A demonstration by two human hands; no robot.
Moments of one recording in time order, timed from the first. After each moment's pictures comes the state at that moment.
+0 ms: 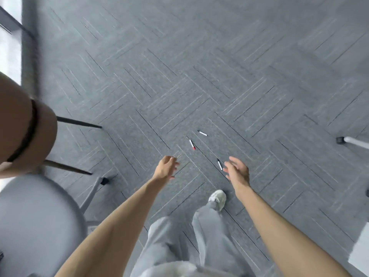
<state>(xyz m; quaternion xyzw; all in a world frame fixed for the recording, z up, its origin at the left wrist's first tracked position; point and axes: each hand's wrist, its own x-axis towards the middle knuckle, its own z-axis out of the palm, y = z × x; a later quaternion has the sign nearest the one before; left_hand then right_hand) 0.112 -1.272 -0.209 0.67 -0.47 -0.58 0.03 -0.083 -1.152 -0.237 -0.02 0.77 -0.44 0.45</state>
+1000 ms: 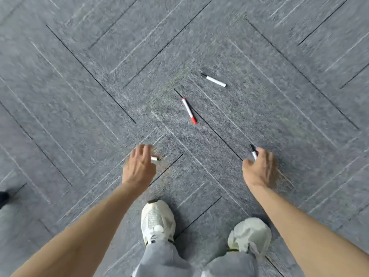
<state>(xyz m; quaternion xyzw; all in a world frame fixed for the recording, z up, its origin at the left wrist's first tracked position) 0.149 -1.385 -0.831 0.54 -0.78 -0.23 -0.18 -0.129 -1.237 -0.852 -0.19 0.94 -0.06 0.29</state>
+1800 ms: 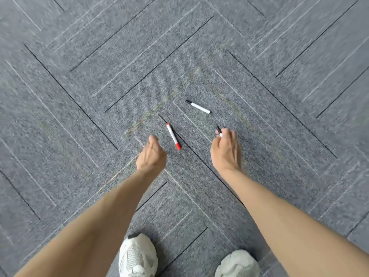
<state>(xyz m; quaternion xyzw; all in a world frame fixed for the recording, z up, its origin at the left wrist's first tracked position) 0.024 -1.446 -0.852 0.65 -0.65 -0.38 -0.12 -0.154 -1.363 -0.850 -0.33 0.89 -0.16 0.28</state>
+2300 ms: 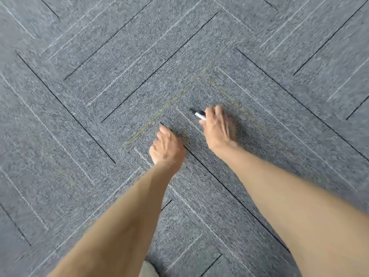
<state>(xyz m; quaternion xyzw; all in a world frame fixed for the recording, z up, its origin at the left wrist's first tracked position) -0.036 -1.481 -0.887 0.68 -0.69 -0.21 -0.15 -0.170 -1.453 -0.898 -0.50 0.84 -0.09 0.19</state>
